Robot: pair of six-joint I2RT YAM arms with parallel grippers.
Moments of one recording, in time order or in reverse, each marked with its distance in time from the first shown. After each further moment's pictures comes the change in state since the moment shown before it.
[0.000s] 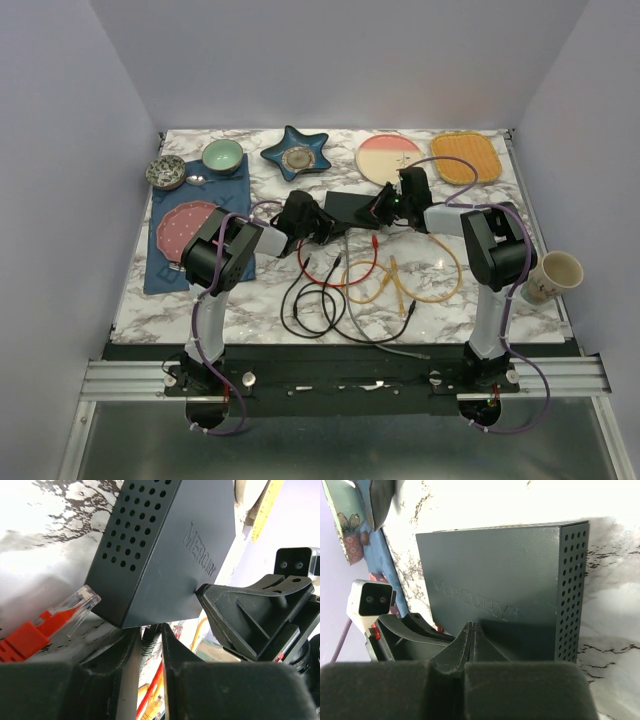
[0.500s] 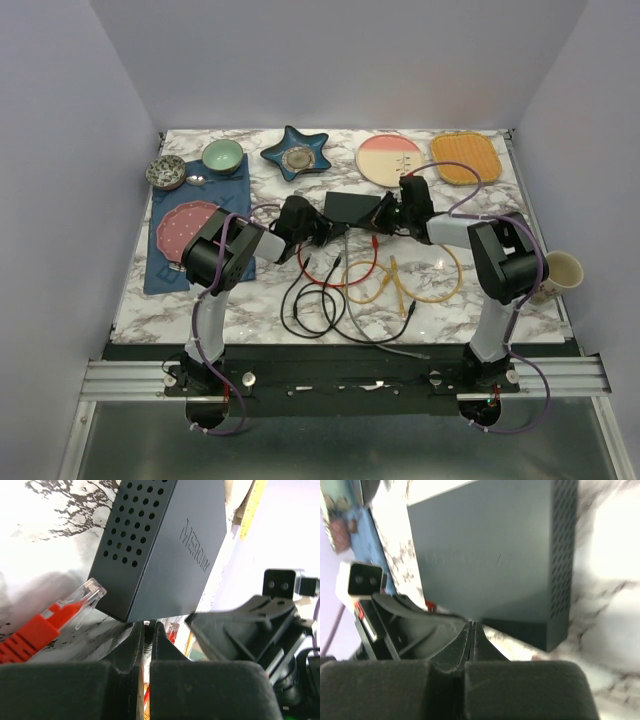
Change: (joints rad) left arm 0.002 0.004 -0.060 0.129 0.000 -0.020; right arm 0.026 -0.104 -0.120 0.015 0.045 -0.025
